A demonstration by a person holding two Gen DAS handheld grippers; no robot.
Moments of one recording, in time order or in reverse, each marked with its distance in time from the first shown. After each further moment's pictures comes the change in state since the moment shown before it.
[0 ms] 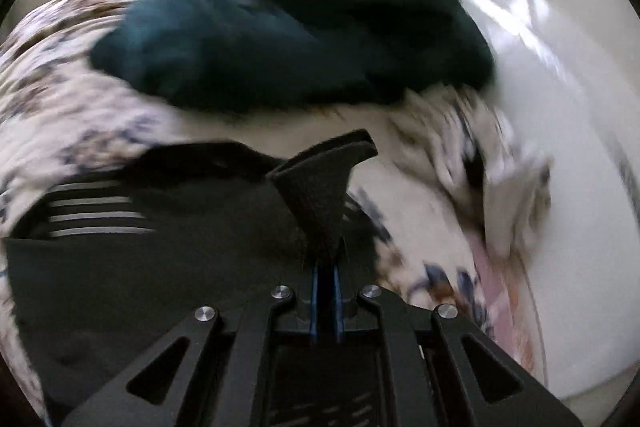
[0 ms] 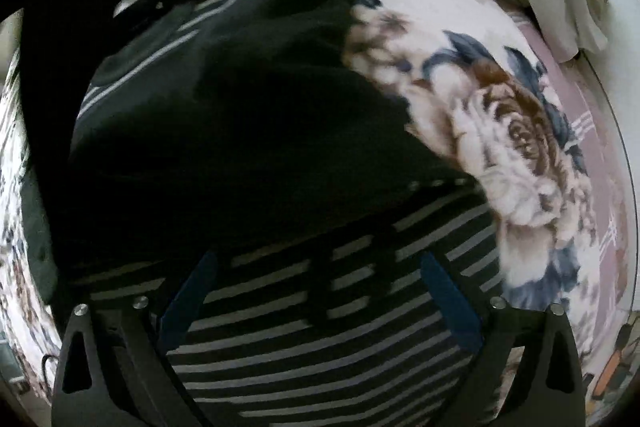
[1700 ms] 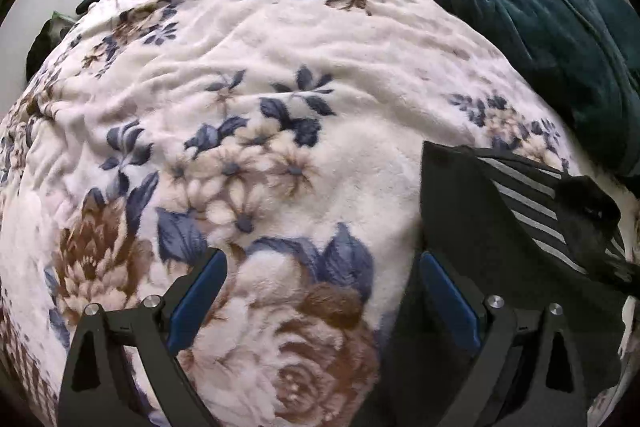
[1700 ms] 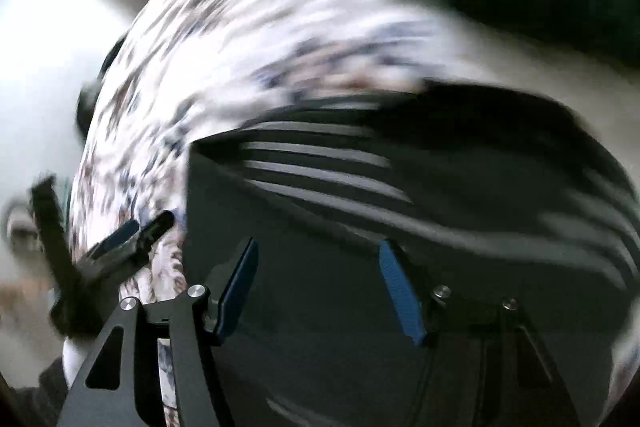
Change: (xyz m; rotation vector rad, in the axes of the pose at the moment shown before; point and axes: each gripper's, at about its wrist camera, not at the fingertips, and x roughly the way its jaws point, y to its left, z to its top) left arm -0.073 0.328 -0.058 -0.486 0.063 0.558; right arm 0.013 0.289 0.140 -0.606 0.151 0.463
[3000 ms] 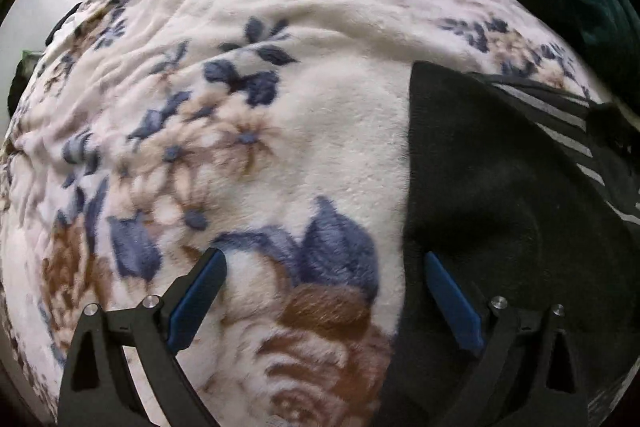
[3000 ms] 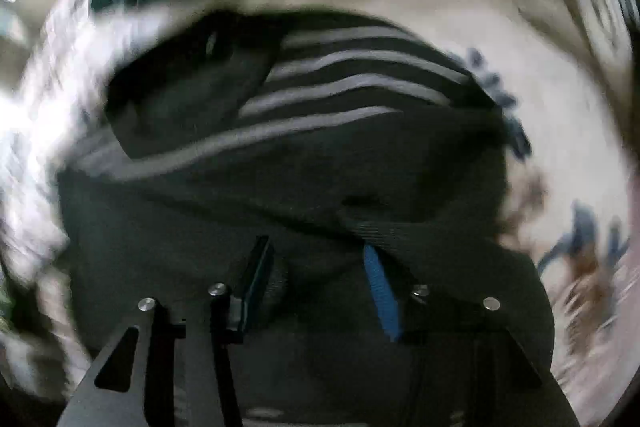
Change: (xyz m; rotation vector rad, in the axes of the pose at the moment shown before) left arm 0.046 -0.030 -0.007 0.182 0.081 0.050; right arm -0.066 -0.167 -0.128 0.483 -0.136 -0.255
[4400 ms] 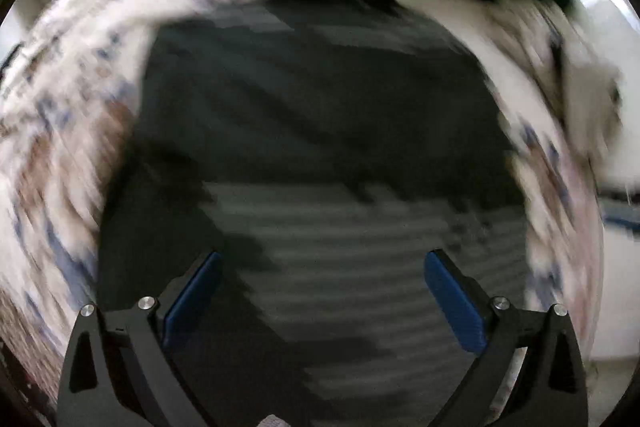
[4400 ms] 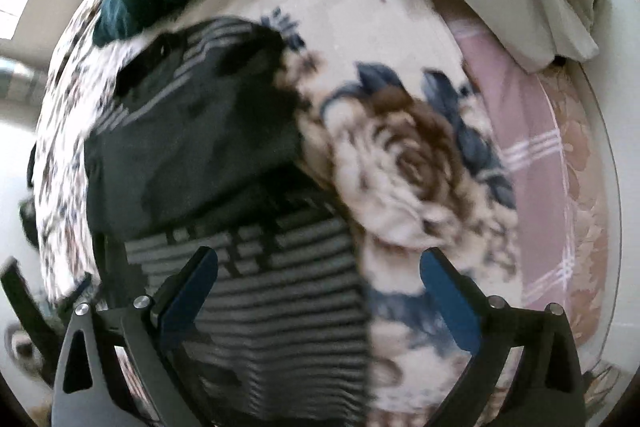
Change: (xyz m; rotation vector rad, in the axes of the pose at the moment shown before) left arm -0.161 -0.195 -0.206 0.233 0.069 -0.257; right arm -0.154 -0.170 -0.121 0.054 0.072 -0.003
